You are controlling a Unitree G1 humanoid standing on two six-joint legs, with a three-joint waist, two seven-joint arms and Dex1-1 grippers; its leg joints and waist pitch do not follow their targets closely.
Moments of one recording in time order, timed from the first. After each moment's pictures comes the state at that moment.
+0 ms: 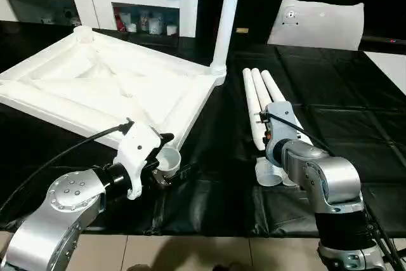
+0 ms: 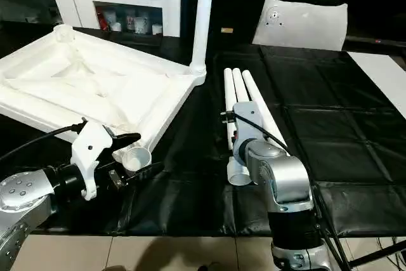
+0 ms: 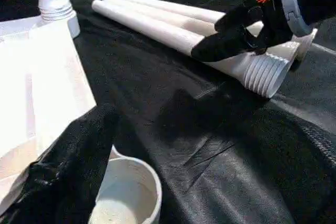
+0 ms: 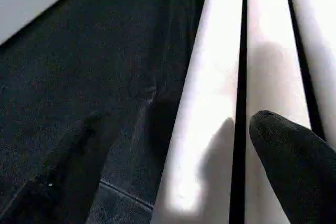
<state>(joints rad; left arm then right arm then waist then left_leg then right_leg) -0.03 0.49 -0.08 -0.59 -0.30 0.73 -0.63 -0.40 -0.11 0.03 -0.11 0.13 1.12 0.05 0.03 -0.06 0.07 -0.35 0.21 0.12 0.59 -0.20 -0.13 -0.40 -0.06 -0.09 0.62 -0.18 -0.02</state>
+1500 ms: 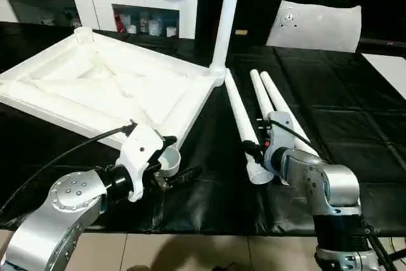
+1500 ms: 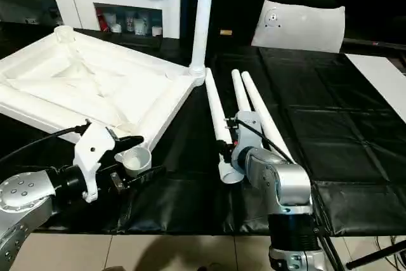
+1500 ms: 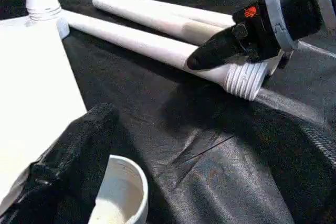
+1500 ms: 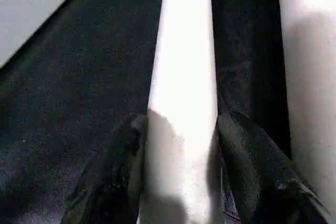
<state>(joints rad) -0.03 0.51 -0.10 -0.59 -0.32 0.73 -0.62 -0.37 -0.06 -0.07 -0.01 0.20 1.06 0.10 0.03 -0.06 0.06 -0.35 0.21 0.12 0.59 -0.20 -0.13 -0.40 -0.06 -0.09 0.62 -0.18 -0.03</state>
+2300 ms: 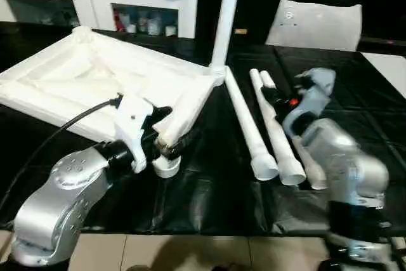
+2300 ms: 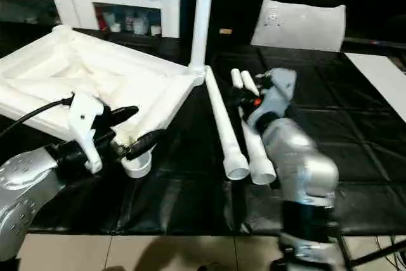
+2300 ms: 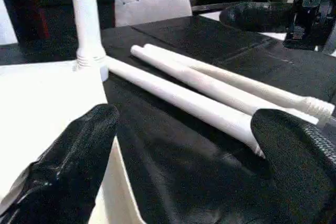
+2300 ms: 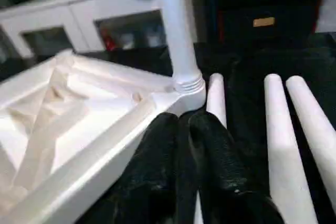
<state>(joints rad) -0.17 0.38 -0.01 -0.52 -0.40 0.76 -0.52 -0.44 -0.15 -0.20 -0.07 0.34 0.75 0.30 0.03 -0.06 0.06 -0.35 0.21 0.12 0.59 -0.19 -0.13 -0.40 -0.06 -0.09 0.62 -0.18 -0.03</state>
